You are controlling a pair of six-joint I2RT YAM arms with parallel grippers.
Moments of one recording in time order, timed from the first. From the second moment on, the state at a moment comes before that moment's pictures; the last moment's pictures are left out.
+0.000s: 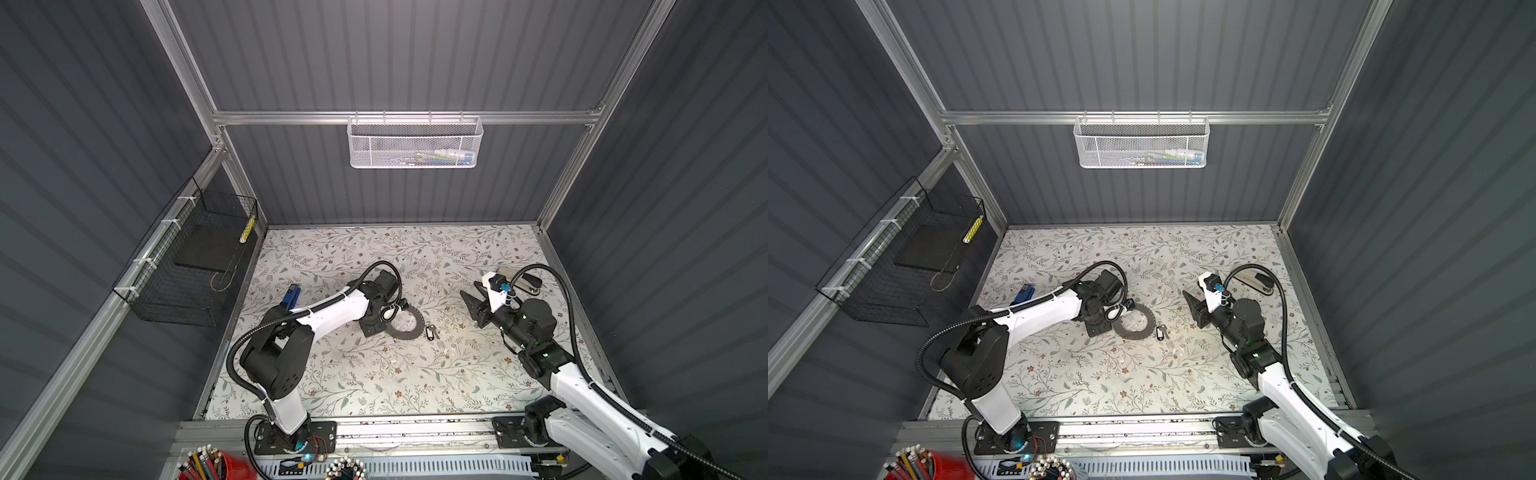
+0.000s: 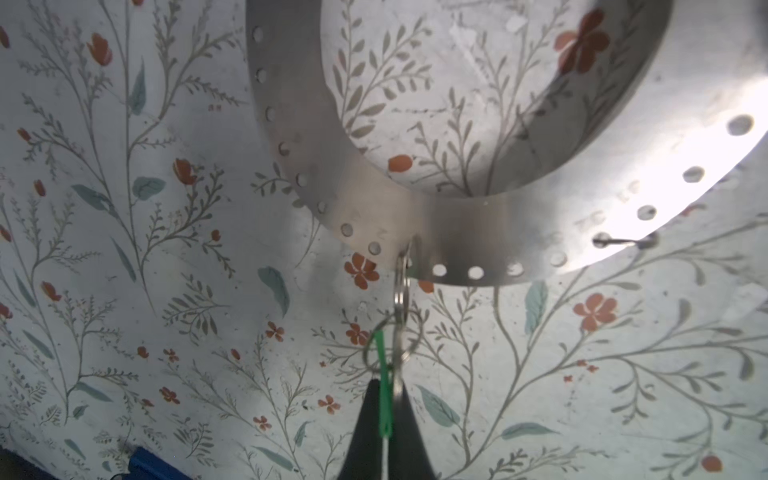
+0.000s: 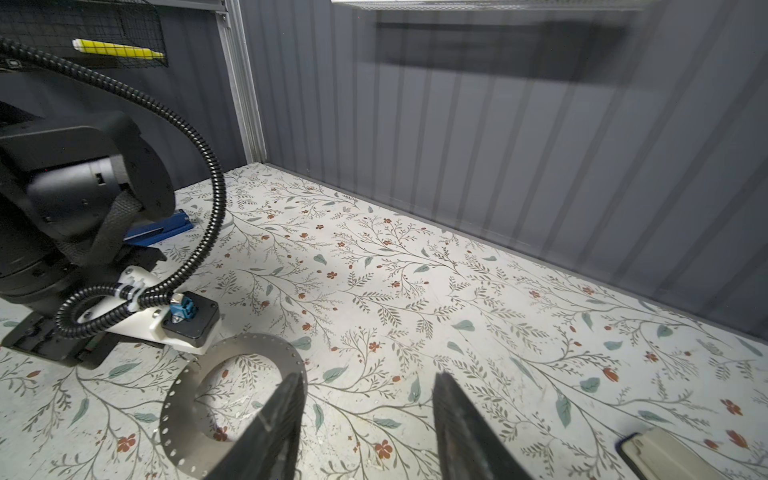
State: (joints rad) left arm -0.69 1.73 1.18 -0.83 -0.18 0.57; right arm 0.35 0.87 0.39 0.36 -0.23 -0.07
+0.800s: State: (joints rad) left arm -0.28 1.21 0.71 -0.17 -0.20 0.25; right arm -0.01 1.15 0.36 0.53 -0.12 -0.01
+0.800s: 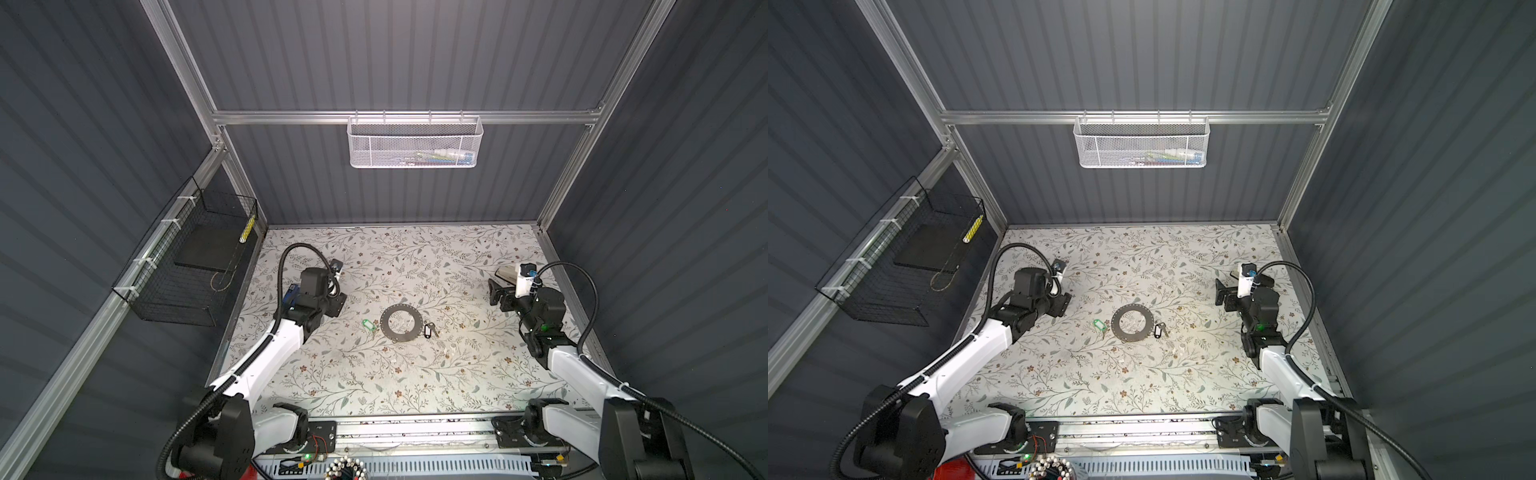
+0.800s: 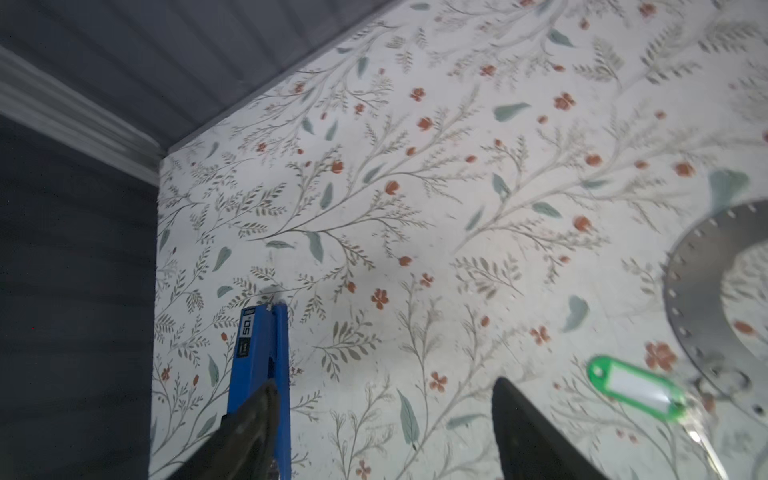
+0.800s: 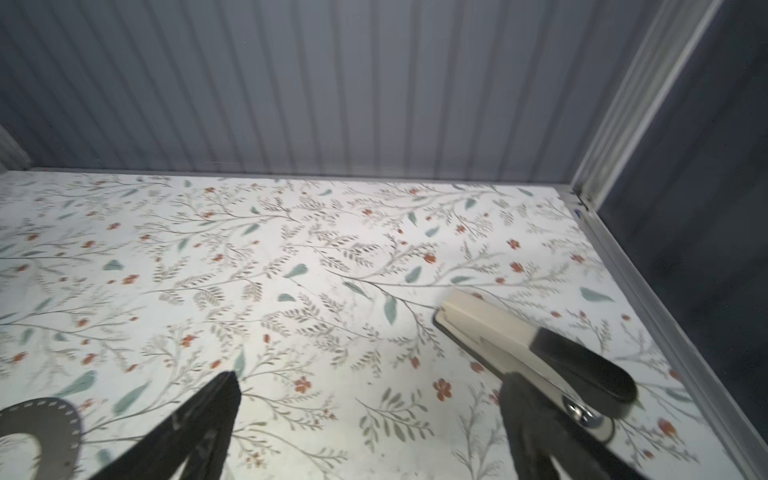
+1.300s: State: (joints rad) left arm -0.04 1.64 0.36 0.83 -0.04 0.06; right arm -0.06 1.45 0.21 1.01 -0.19 -0.02
